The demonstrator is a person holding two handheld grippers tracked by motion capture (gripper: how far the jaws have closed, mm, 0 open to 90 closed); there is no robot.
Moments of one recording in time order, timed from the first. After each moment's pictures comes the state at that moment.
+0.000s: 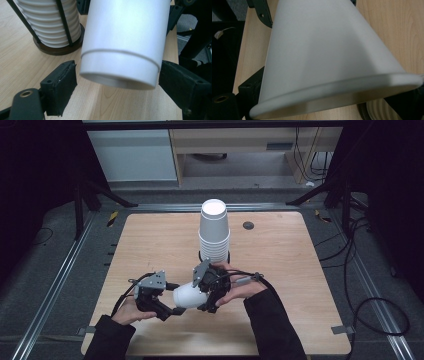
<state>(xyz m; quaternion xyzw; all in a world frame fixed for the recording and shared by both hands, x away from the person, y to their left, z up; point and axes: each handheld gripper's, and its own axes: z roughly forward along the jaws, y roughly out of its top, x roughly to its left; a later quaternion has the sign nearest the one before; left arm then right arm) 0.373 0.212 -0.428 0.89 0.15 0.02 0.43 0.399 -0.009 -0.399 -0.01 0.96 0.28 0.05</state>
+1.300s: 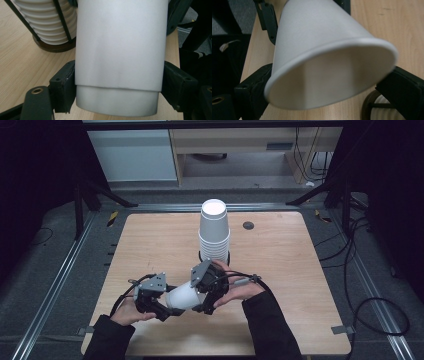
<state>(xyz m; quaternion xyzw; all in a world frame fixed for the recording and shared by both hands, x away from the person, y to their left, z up) 0.371 0.217 -0.424 0.90 0.13 0.03 0.42 0.396 -0.009 -0.396 0.00 0.94 0.33 0.05</state>
